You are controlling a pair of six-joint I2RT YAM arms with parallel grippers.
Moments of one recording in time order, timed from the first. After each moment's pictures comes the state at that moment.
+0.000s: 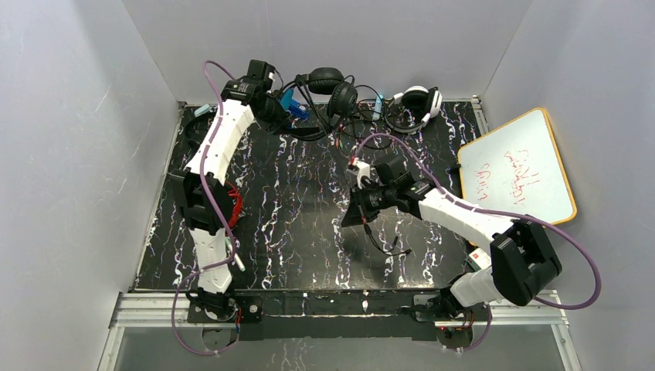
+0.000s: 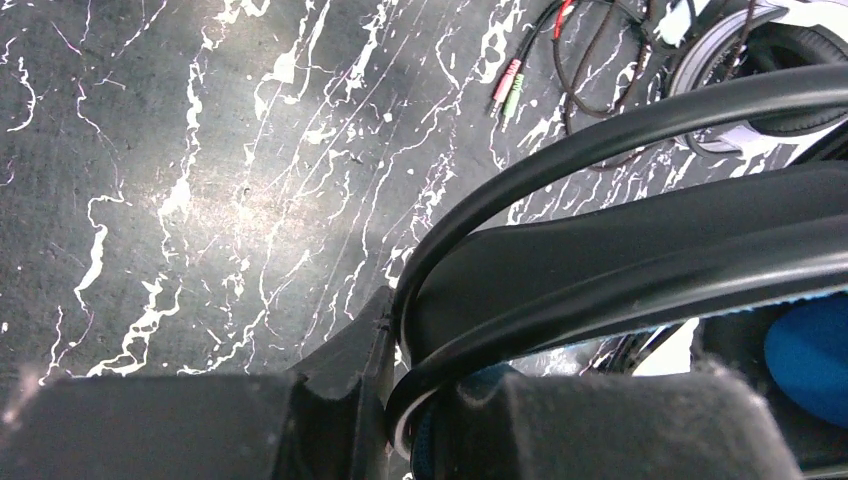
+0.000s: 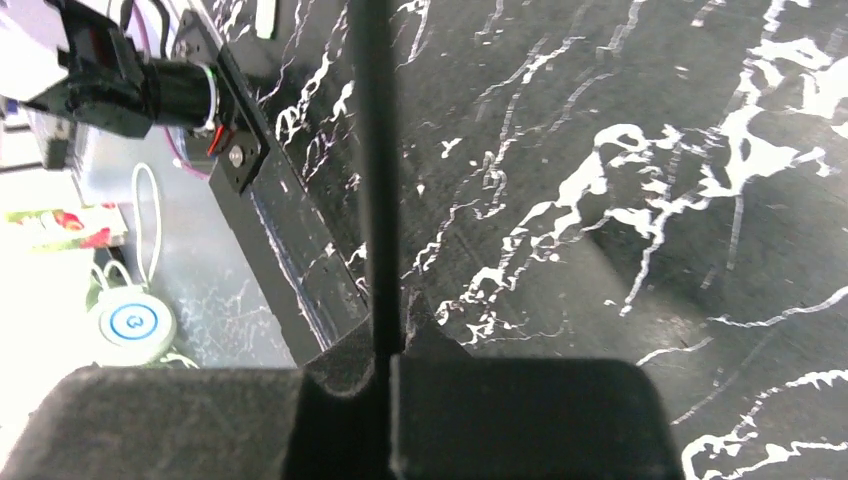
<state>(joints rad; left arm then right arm) -0.28 2.01 2.12 -1.09 0.04 -0.85 0.69 1.40 0.90 -0.33 -0.66 0.29</state>
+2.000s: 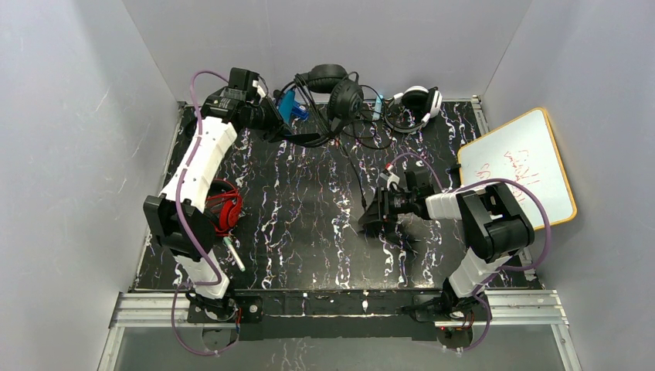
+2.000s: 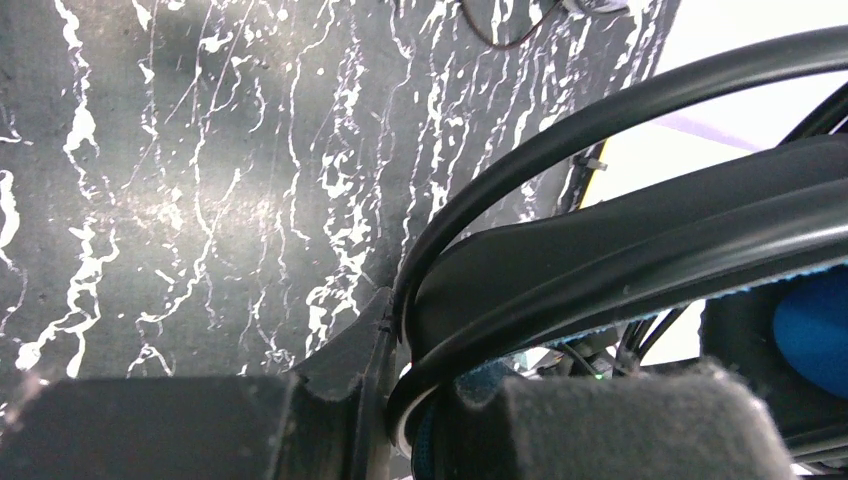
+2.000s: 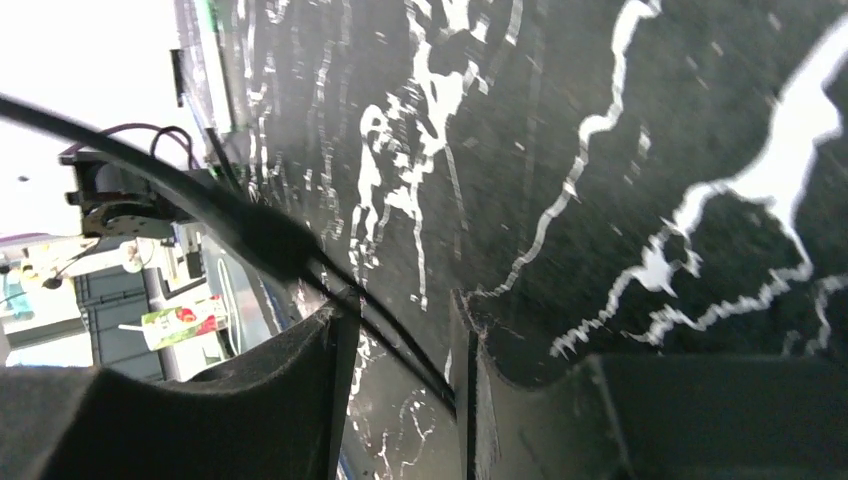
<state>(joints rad) -0.27 1.72 1.83 -0.97 0.30 -0.77 0.33 1.69 0.63 0.19 -0.92 0.48</state>
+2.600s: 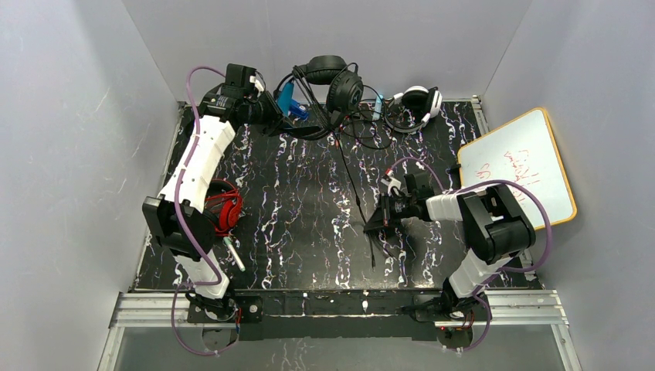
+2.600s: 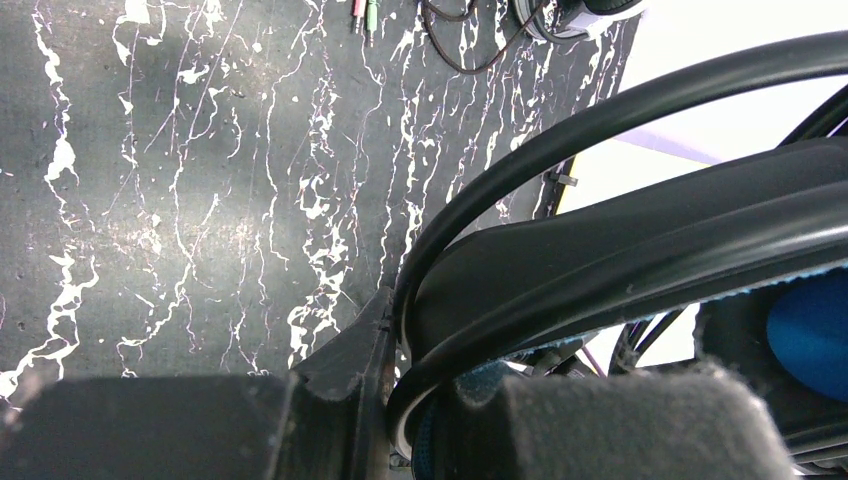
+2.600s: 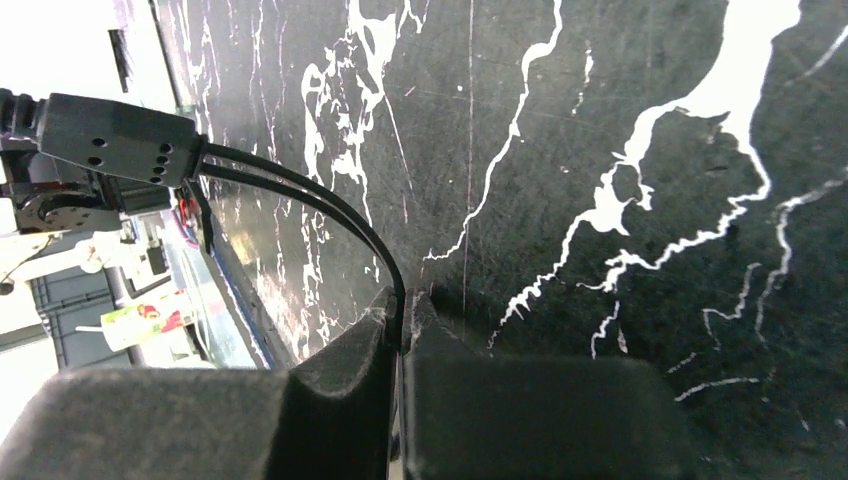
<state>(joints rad) -0.26 1.73 1.86 -0.93 0.31 -0.81 0.33 1.68 0.61 0.09 -0.86 0.38</state>
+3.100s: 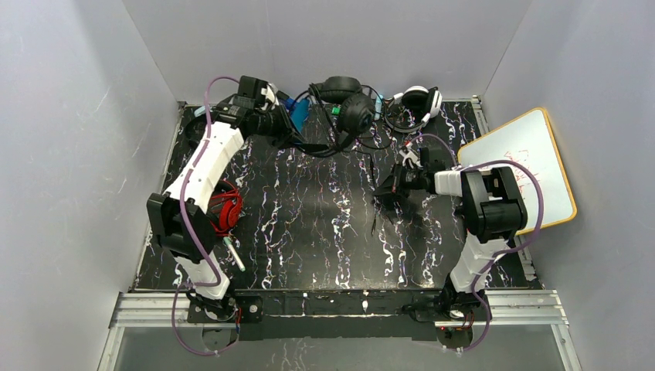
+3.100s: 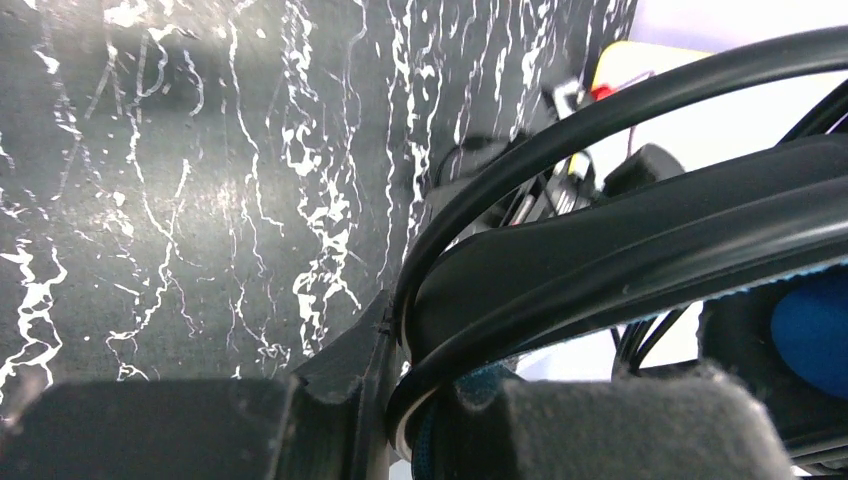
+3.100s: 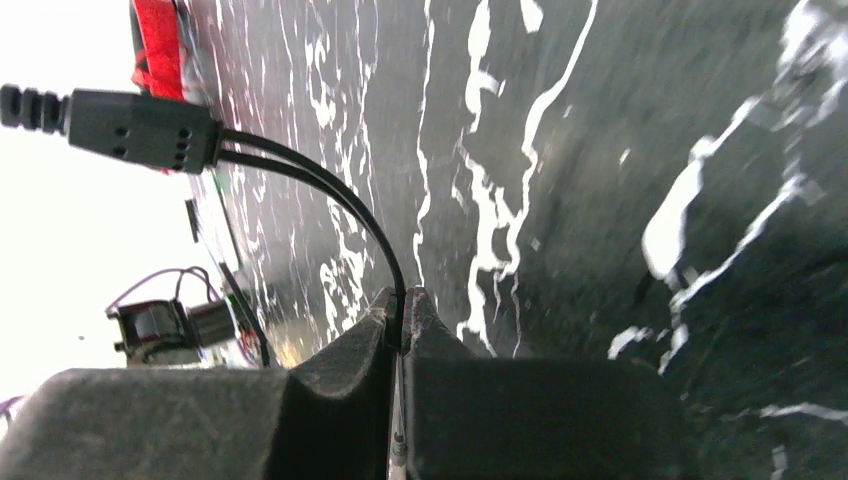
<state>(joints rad) -0.29 1.71 1.74 -0.87 0.41 -0.74 0.17 1.82 0.85 0.06 -0.84 0.49</state>
